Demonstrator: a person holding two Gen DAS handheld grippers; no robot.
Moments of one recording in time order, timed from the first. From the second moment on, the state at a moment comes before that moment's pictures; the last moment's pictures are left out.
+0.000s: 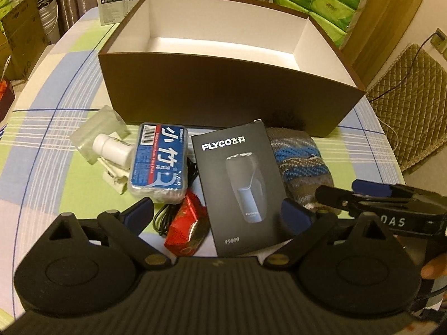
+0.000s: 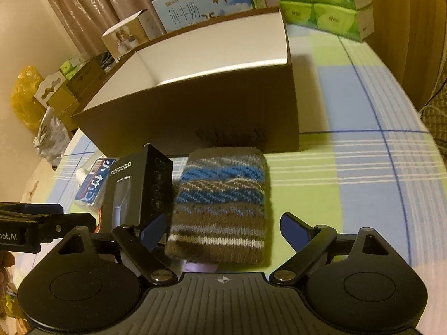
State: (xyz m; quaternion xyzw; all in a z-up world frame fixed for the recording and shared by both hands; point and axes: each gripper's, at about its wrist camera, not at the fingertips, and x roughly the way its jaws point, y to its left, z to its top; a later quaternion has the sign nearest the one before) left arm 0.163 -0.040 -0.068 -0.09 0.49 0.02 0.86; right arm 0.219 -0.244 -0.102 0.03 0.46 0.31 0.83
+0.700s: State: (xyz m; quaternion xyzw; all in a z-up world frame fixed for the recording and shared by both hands) left arm 0.185 -0.054 -0.078 -0.09 0.50 0.01 0.86; right arm 0.240 -0.264 -0.101 0.09 0.43 0.35 0.83
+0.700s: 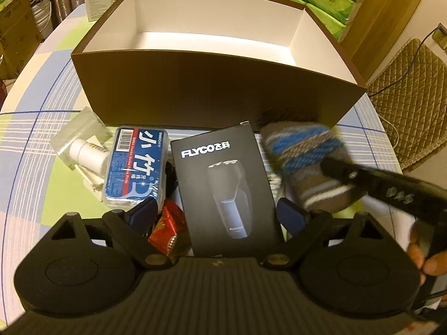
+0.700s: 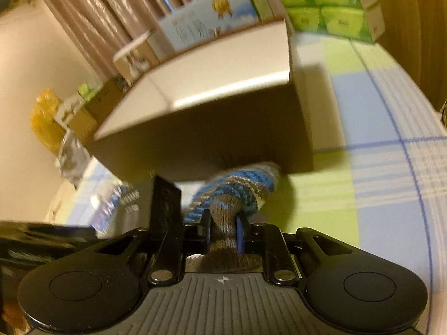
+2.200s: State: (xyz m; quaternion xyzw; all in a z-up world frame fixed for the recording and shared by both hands) left arm 0.201 -0.032 0.008 -0.08 0.41 0.03 0.91; right arm 0.216 -0.289 0.015 0.05 0.30 0.39 0.87
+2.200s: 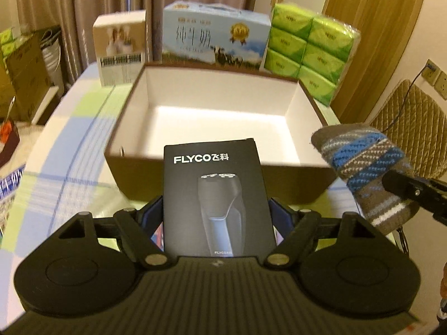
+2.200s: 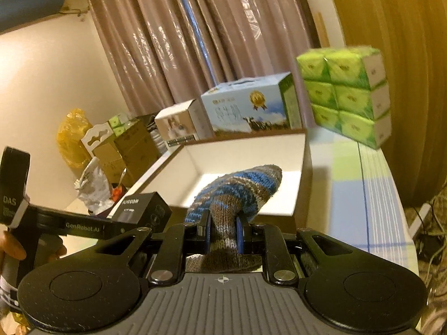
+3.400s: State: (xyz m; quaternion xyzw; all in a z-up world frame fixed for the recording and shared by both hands) left arm 0.414 -0.004 -0.066 -0.06 0.48 0.01 0.87; right arm 0.372 -0.167 -0.064 0.04 0.40 0.31 0.86
